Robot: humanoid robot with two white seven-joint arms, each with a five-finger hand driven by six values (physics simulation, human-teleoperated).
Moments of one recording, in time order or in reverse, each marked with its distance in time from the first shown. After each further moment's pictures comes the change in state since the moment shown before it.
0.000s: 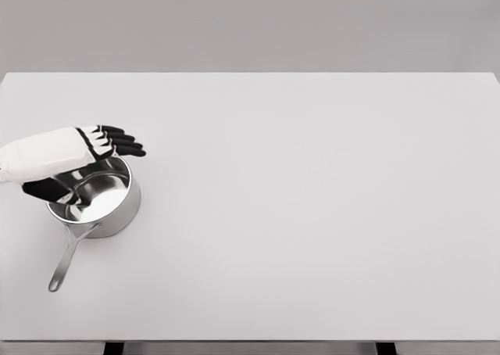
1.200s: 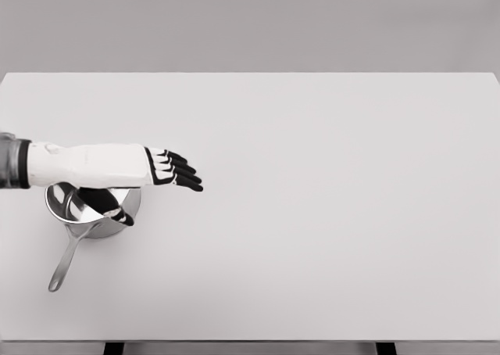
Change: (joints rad) left arm -0.692 0.082 -0.879 -0.011 0.180 0.000 0.085; right arm 0.002 0.000 0.001 0.002 0.001 0.000 -0.004
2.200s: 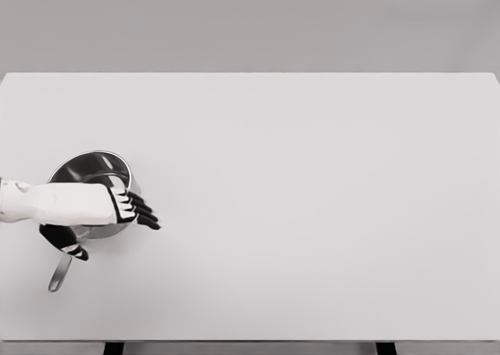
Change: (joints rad) left arm -0.012 0.148 -0.162 0.000 -0.099 0.001 0.010; right arm 0.000 0.000 0.000 0.000 0.000 0.000 0.000
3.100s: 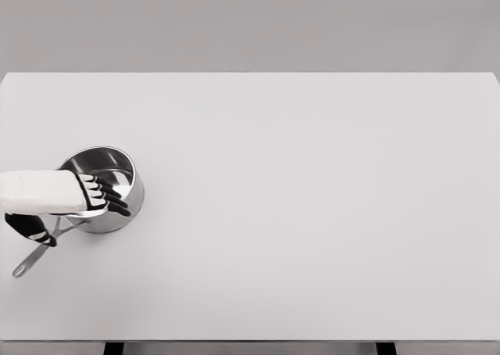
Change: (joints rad) left arm -0.057 0.088 -0.002 0.002 -0.048 0.000 -0.009; right arm 0.000 0.000 0.000 0.000 0.000 0.000 0.000
